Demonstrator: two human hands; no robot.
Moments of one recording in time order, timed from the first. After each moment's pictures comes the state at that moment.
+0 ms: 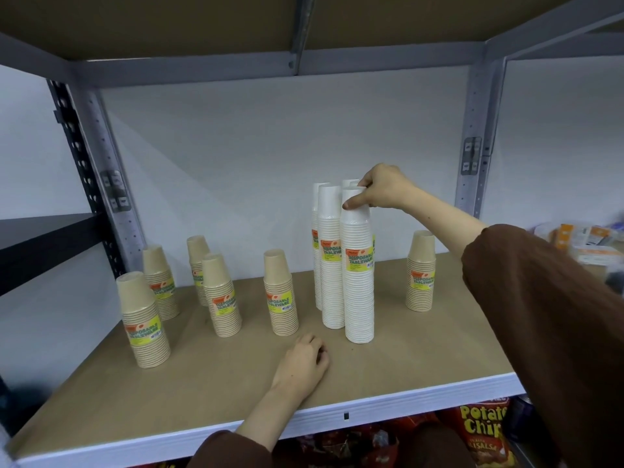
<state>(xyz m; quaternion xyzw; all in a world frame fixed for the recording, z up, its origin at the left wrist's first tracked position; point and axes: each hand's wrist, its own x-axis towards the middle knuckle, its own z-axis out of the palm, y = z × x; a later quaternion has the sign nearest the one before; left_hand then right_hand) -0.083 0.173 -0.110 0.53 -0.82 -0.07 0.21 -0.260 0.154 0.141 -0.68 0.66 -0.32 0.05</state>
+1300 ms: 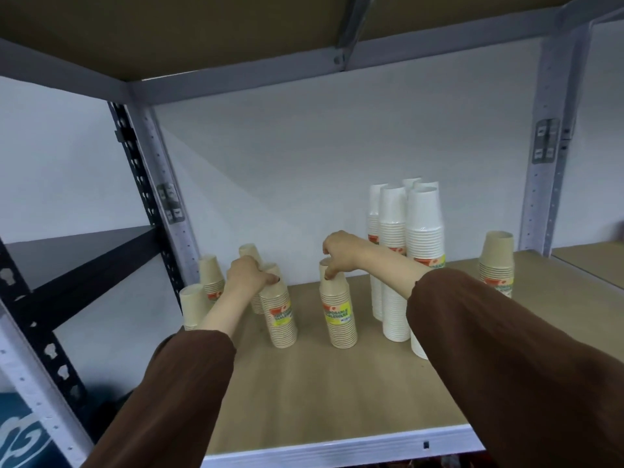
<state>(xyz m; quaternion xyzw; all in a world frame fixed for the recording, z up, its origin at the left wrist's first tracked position) 0.057 0.082 0.040 0.71 -0.63 -0.12 0.27 -0.127 0.090 0.072 -0.80 0.59 -0.08 0.05</state>
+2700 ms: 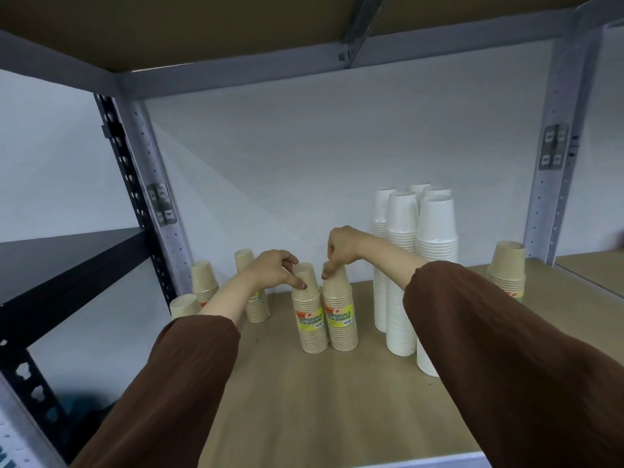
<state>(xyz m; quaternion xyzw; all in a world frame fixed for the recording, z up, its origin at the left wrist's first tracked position) 0.037 0.043 0.053 0.58 -0.77 -0.20 0.19 -0.128 0.058 0.086 -0.77 0.63 -0.08 0.10</state>
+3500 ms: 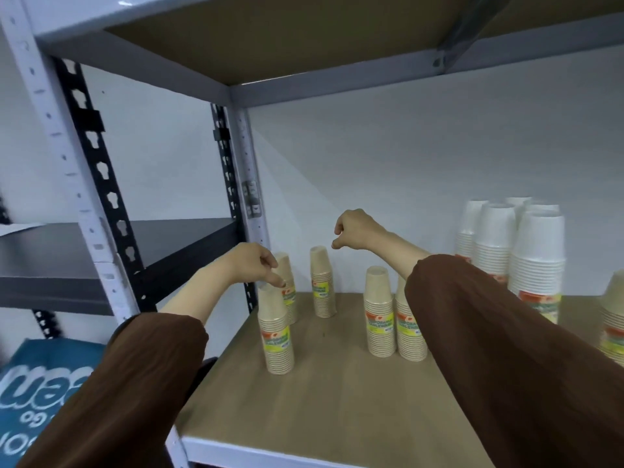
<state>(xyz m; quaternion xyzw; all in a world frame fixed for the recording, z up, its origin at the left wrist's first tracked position) 0.172 0.110 0.097 0.69 -0.71 -0.10 0.14 -0.031 0.048 0.112 -0.80 0.54 -0.24 0.10</state>
